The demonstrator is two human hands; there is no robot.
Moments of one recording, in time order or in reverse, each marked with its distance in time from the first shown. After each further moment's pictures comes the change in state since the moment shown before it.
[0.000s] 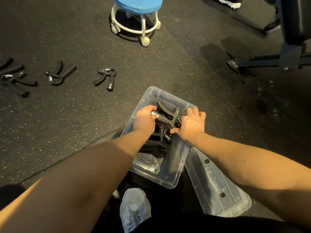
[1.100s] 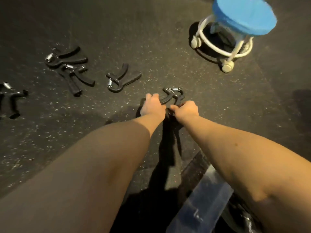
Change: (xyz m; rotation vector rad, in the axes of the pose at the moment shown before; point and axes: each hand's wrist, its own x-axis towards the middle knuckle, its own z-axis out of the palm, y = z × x) left_hand 0.234 -0.195 -0.124 0.094 0.165 -0.425; right_hand 0.277 -0.306 -0.035 0.902 -0.225 0.162
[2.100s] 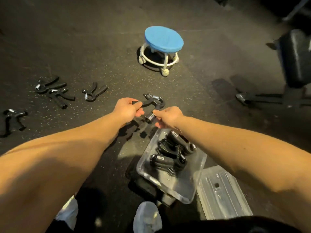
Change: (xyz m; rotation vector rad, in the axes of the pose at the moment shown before) left_hand -0.253 0.079 -0.130 -0.649 -0.316 0.083; right_hand -0.271 0.074 -0.185 0.489 -0.179 0.058
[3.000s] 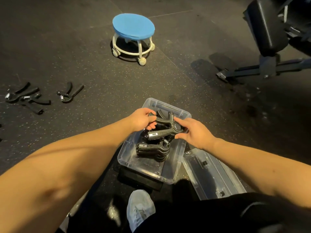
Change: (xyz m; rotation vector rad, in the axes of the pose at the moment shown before) left_hand -0.042 -0.025 0.122 0.247 -0.482 -0.032; right_hand -0.043 0.171 -0.140 -0.845 0.111 -0.555
